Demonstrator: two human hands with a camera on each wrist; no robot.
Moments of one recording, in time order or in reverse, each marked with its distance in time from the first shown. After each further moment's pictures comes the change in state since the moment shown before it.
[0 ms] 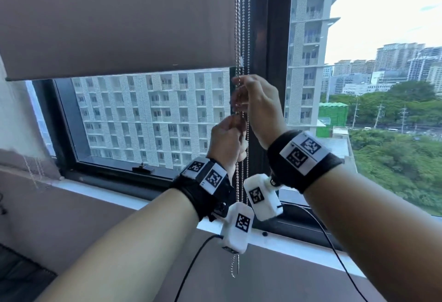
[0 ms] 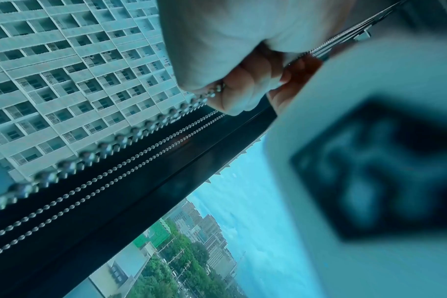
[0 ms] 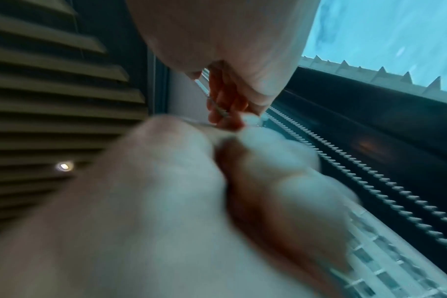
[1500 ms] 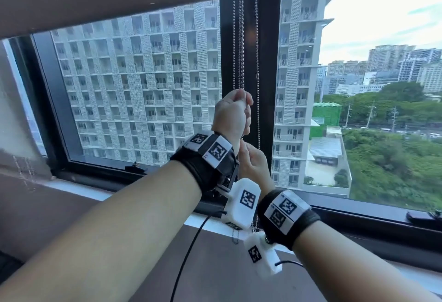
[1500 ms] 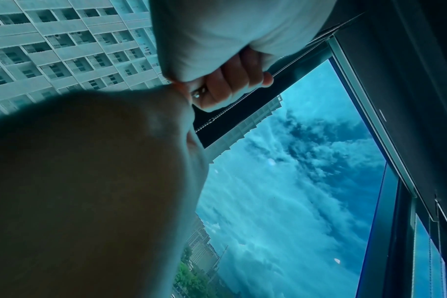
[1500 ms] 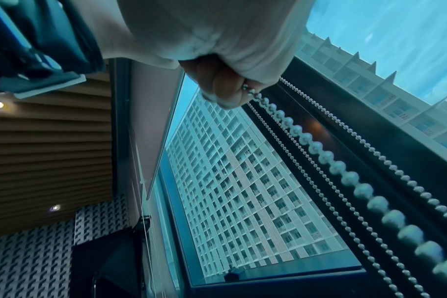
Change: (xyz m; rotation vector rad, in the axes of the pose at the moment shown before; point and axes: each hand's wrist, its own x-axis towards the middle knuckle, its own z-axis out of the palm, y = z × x) left_hand 0.011 0.031 0.035 -0.034 -0.014 0.084; right_hand -0.093 0.071 -0.018 -0.180 -0.018 0.044
